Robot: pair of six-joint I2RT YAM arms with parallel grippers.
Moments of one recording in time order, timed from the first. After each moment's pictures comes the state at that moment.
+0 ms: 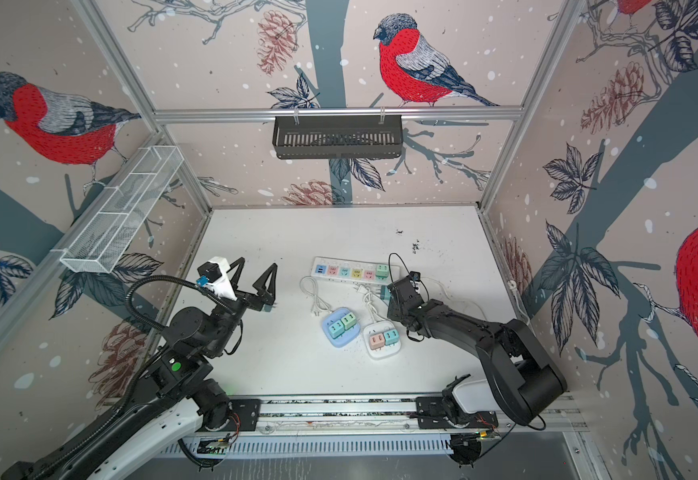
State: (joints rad) left arm -0.69 0.54 0.49 0.19 -0.33 -0.20; right arm 0.54 1.36 0.55 -0.24 0.29 0.65
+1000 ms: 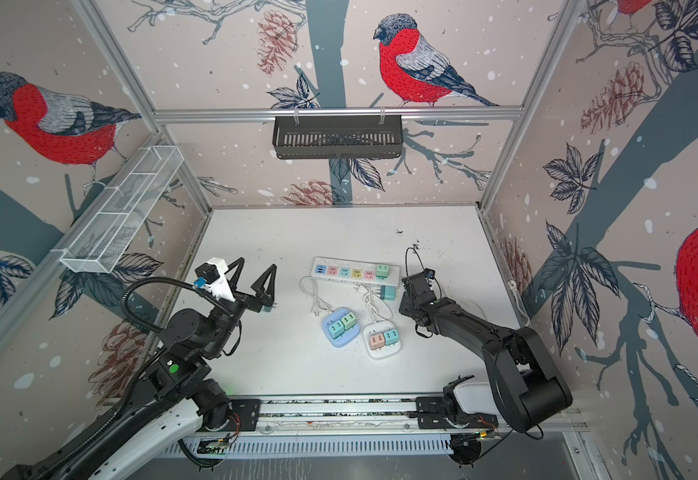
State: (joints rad) left arm -0.69 0.52 0.49 0.19 -0.31 -0.20; right arm 0.41 1.36 0.56 -0.25 0.24 0.62
